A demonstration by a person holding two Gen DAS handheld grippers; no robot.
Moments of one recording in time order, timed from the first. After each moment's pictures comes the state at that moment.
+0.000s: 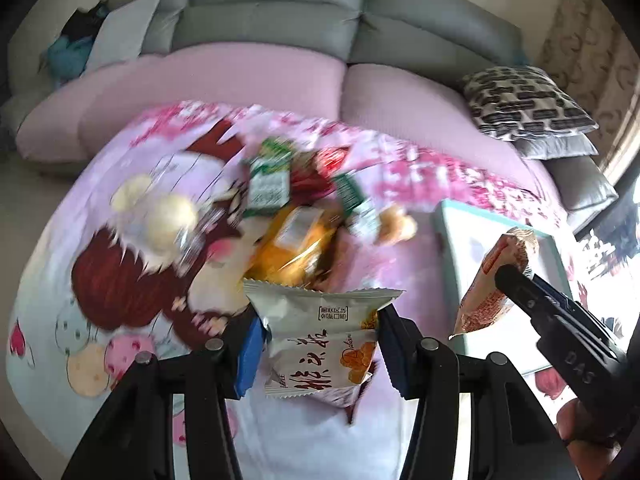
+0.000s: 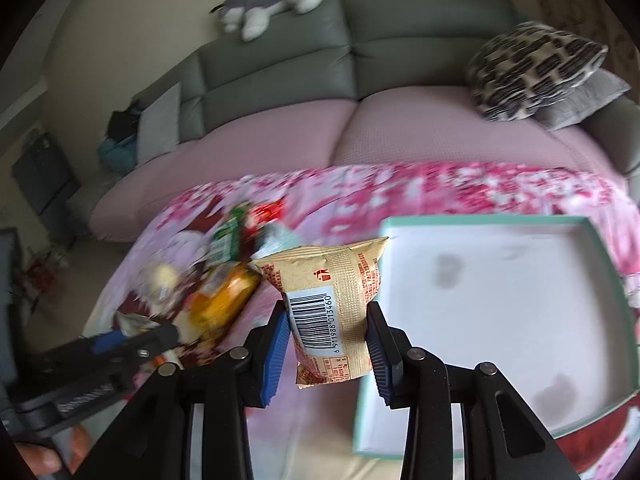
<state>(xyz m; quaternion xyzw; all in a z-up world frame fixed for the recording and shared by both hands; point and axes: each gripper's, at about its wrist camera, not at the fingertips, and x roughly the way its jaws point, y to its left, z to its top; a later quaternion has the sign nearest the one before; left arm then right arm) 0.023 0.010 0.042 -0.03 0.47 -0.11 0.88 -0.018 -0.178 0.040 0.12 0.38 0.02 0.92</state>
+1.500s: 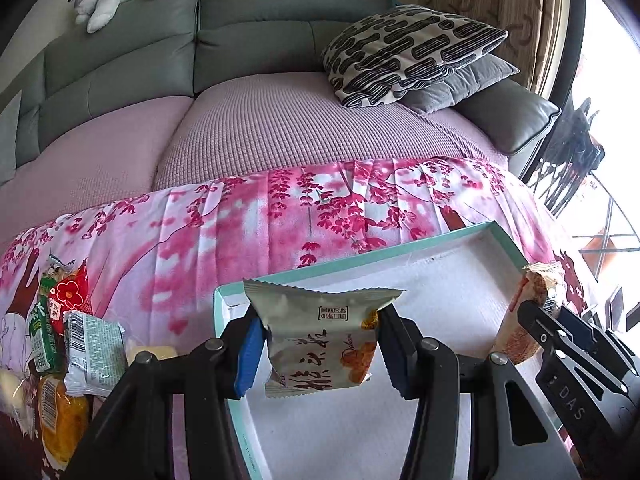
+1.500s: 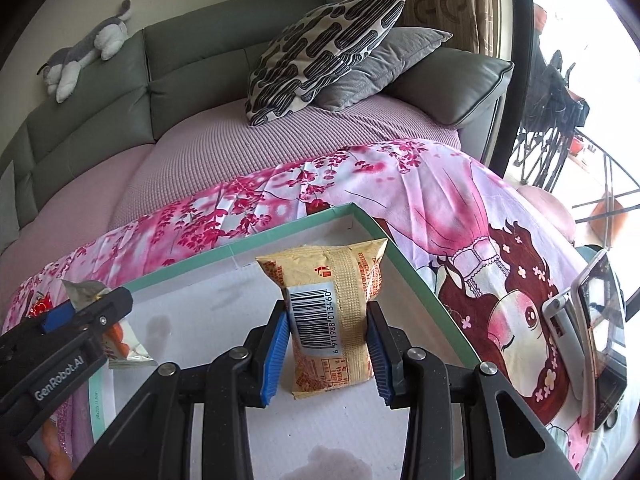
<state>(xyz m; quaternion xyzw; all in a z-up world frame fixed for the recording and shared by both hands) 0.094 -0.213 0.004 0.08 0.41 -0.26 0.87 -0.022 -0.355 0.000 0.16 0.37 -0.27 0.87</state>
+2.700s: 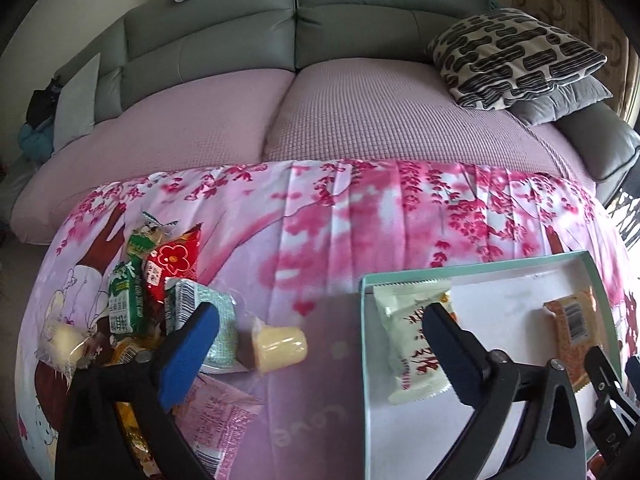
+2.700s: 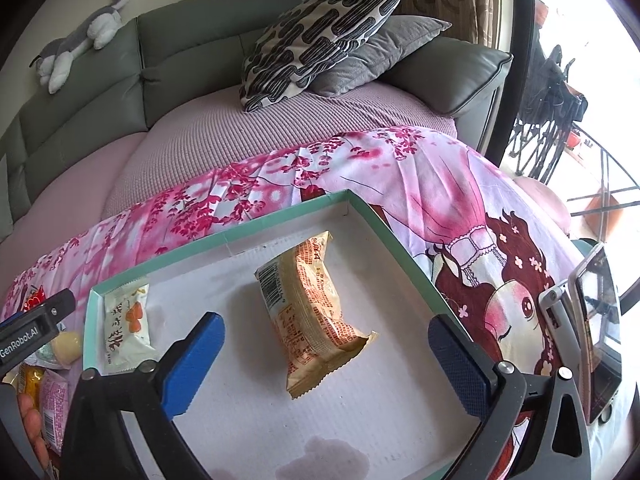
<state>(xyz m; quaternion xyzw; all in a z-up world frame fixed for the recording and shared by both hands) 0.119 -0.159 0.007 0.08 0.44 -0.09 0.89 -0.020 -0.355 -0.003 0.16 0.40 -0.28 0.86</state>
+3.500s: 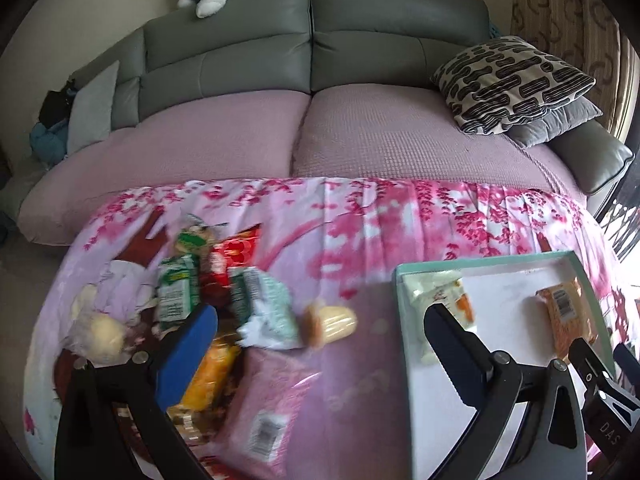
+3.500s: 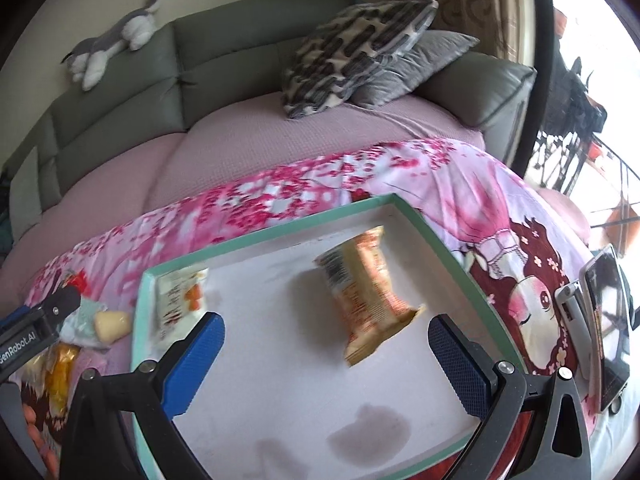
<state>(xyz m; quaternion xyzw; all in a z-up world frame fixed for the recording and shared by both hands) 0.082 -0.104 0.037 0.07 0.41 -0.09 0.91 -0.033 -0.311 0.016 0.15 0.38 -0.22 0.89</state>
